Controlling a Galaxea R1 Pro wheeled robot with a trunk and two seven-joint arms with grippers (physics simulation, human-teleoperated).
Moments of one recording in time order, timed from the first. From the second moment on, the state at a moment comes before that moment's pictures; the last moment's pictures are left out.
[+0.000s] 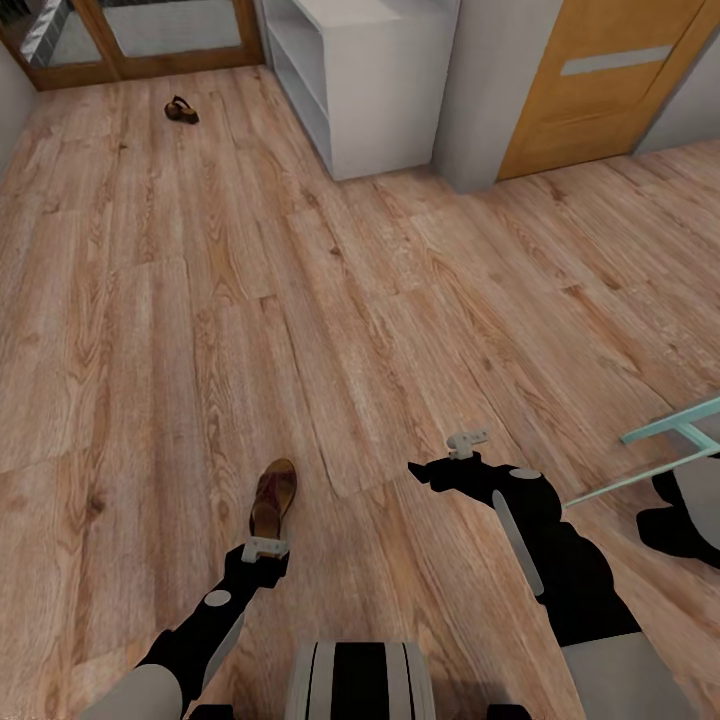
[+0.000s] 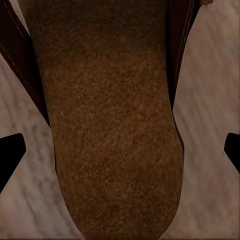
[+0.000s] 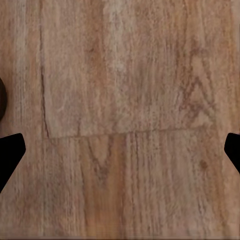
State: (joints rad) left arm -0.58 -0.01 -0.10 -0.44 -0.05 -0.09 0.01; right arm -0.58 -0.04 0.13 -1.38 -0.05 0.76 0.30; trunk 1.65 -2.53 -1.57
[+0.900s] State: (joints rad) left arm -0.58 -0.01 -0.09 -0.44 -0.04 -0.10 0.01; right arm -0.58 -0.04 0.13 -1.38 -0.05 0.76 0.30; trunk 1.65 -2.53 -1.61
